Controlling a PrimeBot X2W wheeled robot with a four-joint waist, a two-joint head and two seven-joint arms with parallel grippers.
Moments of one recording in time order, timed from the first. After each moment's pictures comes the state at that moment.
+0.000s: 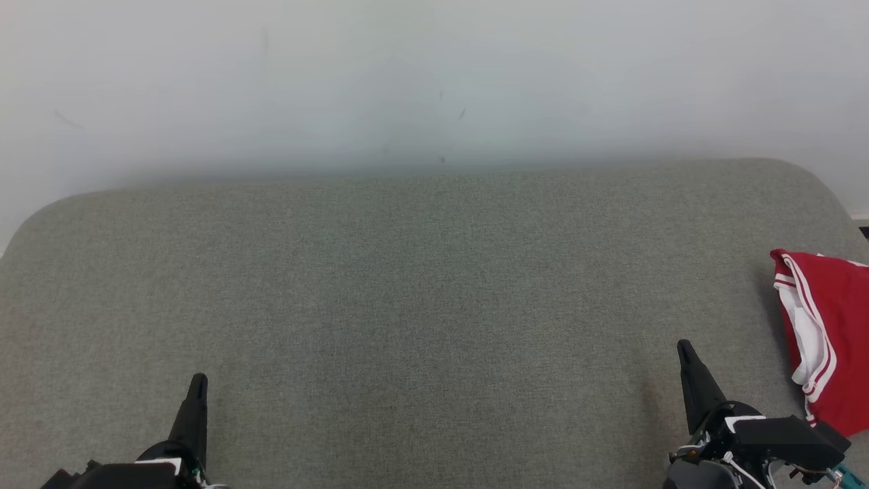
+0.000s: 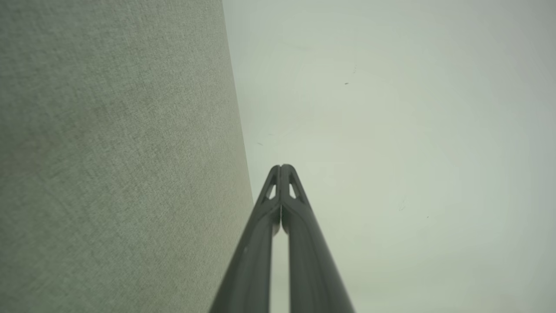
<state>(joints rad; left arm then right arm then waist) -0.10 0.05 0.11 0.25 -1.61 -0.13 0.12 -0.11 -0.05 -0.11 0.24 1.61 0.13 0.11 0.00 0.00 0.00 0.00</state>
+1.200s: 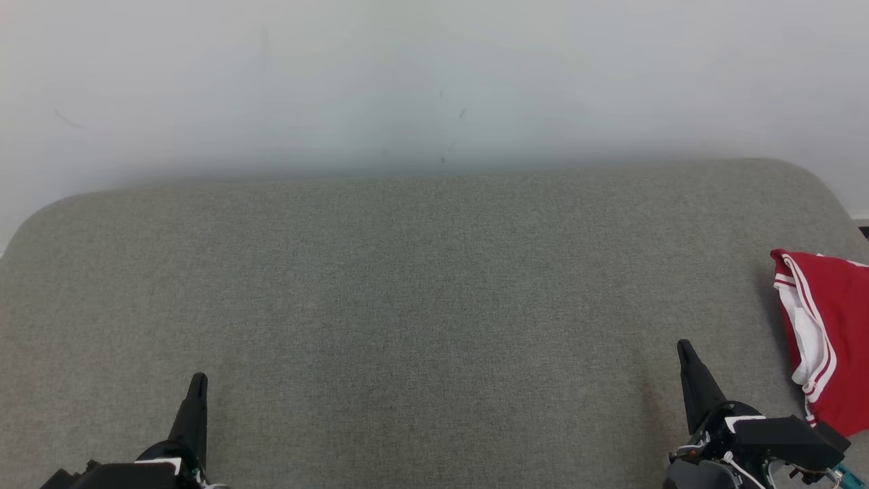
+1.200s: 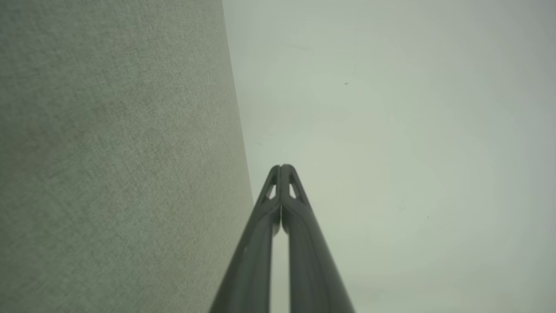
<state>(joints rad) -0.11 0.05 0.11 0.25 -1.61 -0.13 0.12 -0.11 -0.05 -0.11 0.24 1.61 0.13 0.11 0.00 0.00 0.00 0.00</state>
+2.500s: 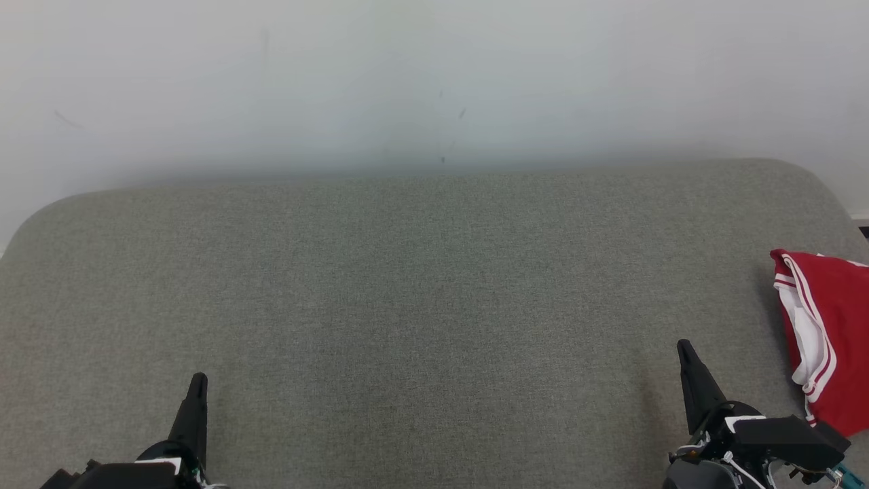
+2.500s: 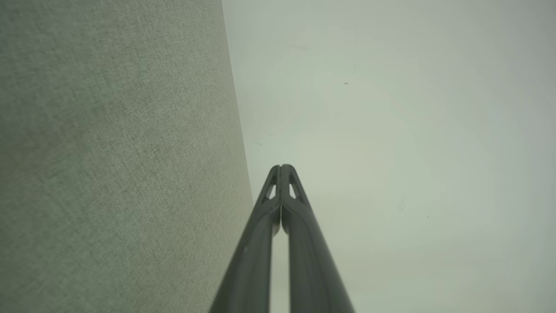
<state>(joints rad) -0.11 0.05 0.11 0.25 -1.61 -0.13 0.12 -0.11 -0.05 -0.11 0.24 1.61 0.13 0.11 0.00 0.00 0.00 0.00</state>
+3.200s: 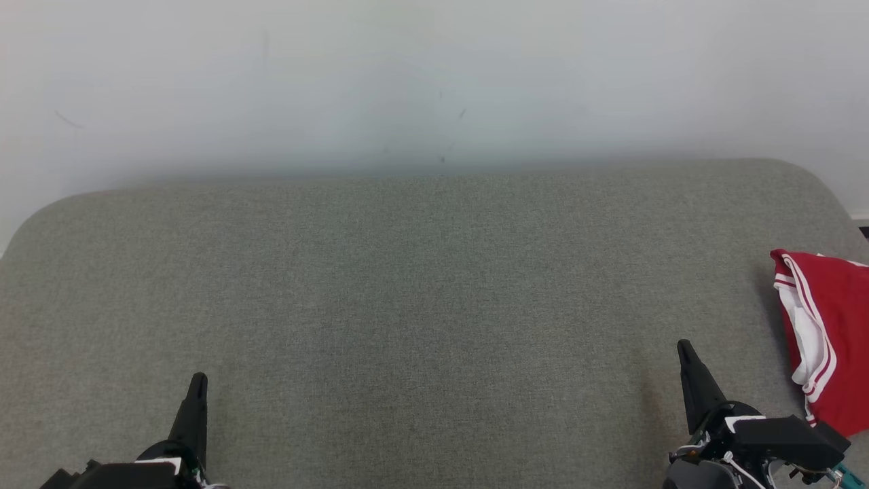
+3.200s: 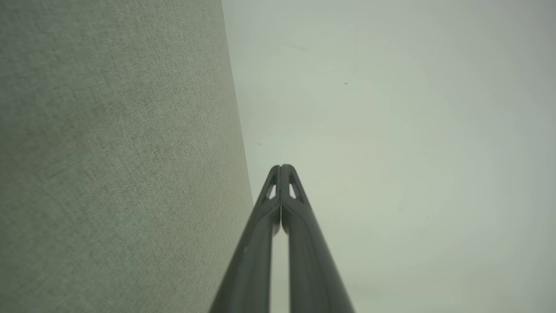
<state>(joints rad) -0.11 0.05 0.11 0.25 -1.61 -0.13 0.12 -0.11 -0.05 -0.11 0.24 1.61 0.13 0.11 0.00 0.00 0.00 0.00</state>
